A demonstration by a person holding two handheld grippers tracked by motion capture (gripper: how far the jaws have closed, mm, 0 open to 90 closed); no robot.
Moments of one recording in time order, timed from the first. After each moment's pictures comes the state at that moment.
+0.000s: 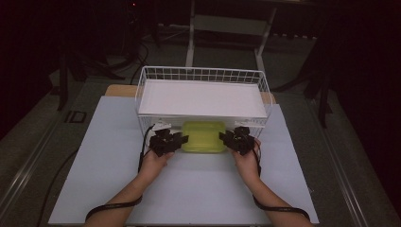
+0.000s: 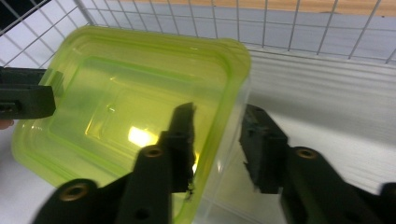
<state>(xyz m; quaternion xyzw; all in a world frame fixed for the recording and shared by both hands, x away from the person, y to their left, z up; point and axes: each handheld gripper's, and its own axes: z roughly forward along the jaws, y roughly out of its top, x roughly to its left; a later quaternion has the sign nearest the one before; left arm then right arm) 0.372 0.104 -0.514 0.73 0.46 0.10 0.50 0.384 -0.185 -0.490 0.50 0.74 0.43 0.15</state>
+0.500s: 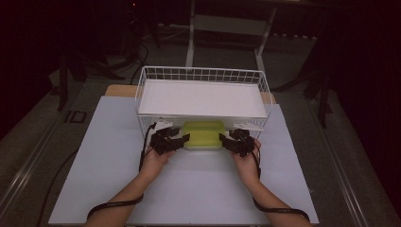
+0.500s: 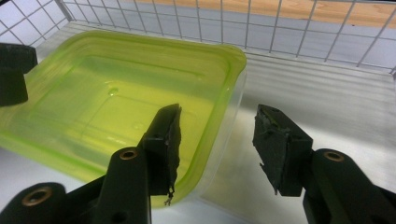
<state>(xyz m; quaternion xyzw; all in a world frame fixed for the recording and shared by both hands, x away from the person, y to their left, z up) 0.373 0.104 -0.508 0.73 0.45 0.13 0.50 0.378 -0.185 -0.493 0.49 0.74 0.41 0.20</state>
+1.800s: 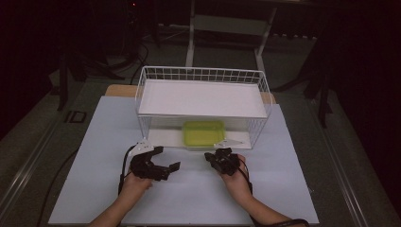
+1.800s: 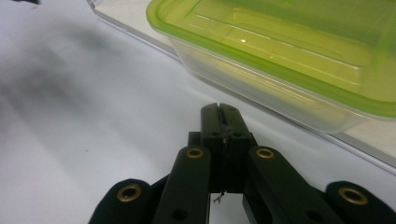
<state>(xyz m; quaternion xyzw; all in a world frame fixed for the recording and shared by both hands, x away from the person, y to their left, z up) 0.281 0.143 -0.500 0.74 0.39 0.09 0.55 0.327 -0.140 -0.507 0.40 0.82 0.39 0.12</state>
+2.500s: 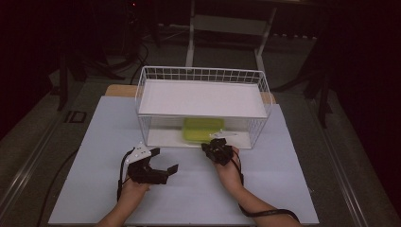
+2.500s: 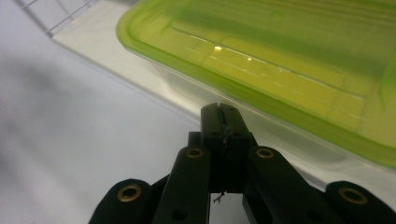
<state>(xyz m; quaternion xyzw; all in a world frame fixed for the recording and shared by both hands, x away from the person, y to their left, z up) 0.272 0.145 -0.502 0.73 0.39 0.12 0.55 0.363 -0.124 -0.518 0.43 0.80 0.40 0.13</state>
